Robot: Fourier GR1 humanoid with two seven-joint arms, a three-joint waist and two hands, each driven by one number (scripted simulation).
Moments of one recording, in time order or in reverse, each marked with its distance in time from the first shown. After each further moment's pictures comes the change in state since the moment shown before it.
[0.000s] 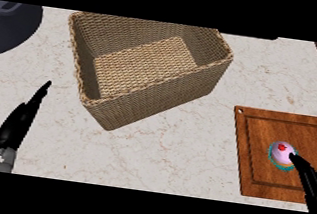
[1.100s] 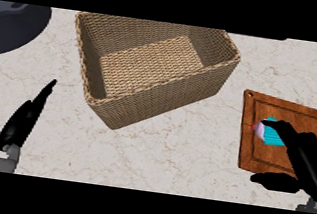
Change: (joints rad) left arm -0.027 -0.010 -0.007 0.016 -0.009 -0.023 0.009; right arm -0.203 0.056 0.092 -0.214 0.169 0.571 0.292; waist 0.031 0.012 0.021
